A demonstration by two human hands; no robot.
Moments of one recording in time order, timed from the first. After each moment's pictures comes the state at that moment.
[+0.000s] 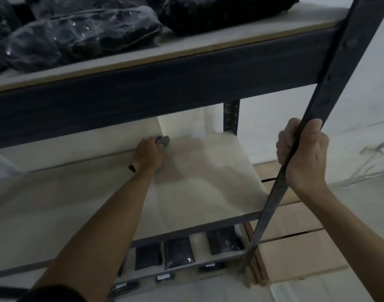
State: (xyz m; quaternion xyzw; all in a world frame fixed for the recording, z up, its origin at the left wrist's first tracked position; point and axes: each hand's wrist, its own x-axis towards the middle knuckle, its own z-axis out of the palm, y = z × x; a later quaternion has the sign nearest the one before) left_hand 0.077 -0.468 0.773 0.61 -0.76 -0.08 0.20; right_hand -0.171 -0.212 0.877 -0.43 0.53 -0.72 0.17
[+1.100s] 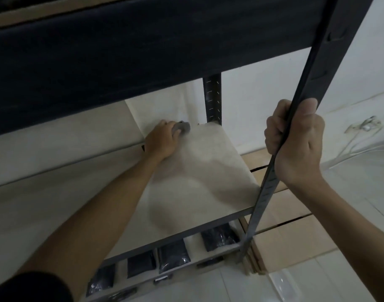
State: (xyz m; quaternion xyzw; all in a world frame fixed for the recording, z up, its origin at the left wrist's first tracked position) left_hand -0.013 -0.479 0.770 0.45 -0.87 -0.11 0.16; right_hand -0.166 -0.213 0.883 -0.43 0.52 -0.72 0.15
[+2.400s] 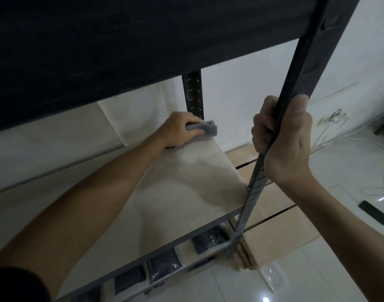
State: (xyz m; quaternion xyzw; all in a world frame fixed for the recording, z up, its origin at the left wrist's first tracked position) left_hand -0.084 -0.470 0.793 0.16 -0.95 -0.24 0.15; right_hand -0.166 -0.218 0.882 -0.42 0.52 -0.73 0.15
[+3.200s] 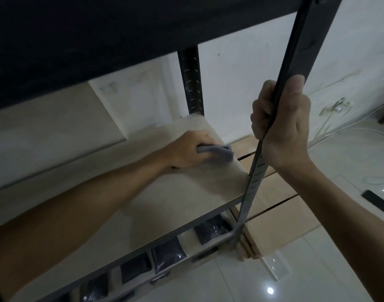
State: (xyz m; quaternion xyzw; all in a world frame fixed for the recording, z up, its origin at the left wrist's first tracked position) left_hand -0.061 -0.403 0.788 0.05 -0.96 -0.27 0.09; right_hand -0.162 -0.219 0.884 -0.43 0.51 -0.73 0.14
